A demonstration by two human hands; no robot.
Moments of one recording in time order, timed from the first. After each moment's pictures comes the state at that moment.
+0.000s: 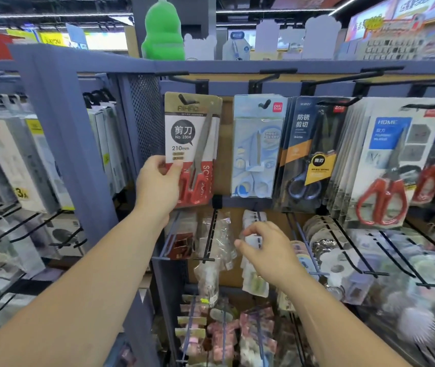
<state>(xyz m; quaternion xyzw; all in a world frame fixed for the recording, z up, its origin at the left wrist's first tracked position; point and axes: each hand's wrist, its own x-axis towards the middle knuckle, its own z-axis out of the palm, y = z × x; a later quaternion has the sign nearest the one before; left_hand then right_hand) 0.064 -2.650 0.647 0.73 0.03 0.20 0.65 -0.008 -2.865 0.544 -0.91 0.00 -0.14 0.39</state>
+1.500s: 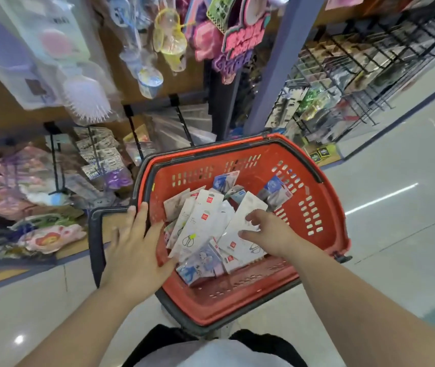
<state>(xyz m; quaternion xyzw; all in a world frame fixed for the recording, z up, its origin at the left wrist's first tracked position) -0.334 -3.075 0.286 0.93 -0.30 -0.19 0.06 -0.449 -3.363 0.266 -0.84 0.32 0.23 0.37</state>
